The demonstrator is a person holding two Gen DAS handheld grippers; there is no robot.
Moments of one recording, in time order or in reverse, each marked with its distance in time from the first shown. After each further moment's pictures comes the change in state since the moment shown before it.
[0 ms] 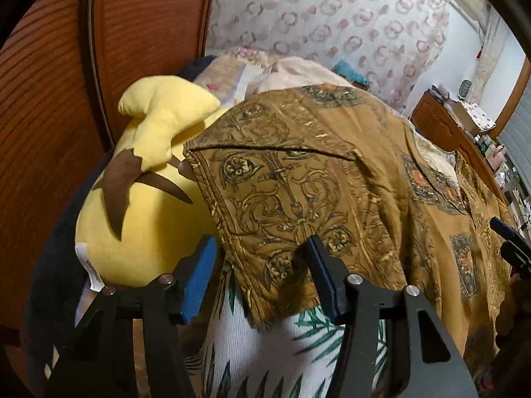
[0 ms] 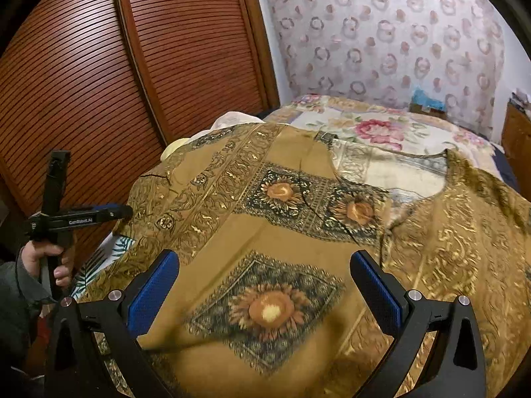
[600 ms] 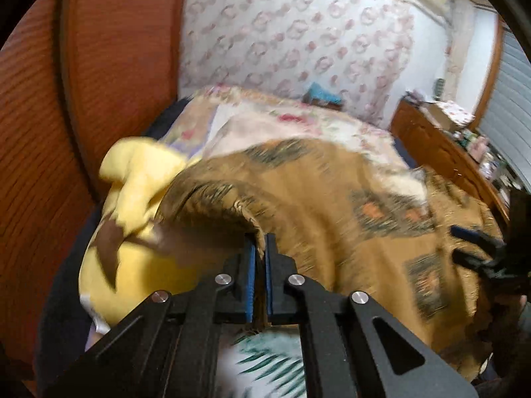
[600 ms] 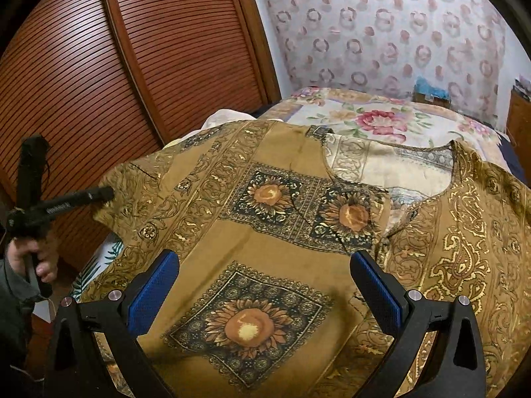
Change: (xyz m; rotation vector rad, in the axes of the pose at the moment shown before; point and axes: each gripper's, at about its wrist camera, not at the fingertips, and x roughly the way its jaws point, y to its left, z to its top) left arm -0.052 -0.053 0.039 0.146 -0.161 -0.057; right arm 0.027 -0.020 0.012 0.041 0.003 0.009
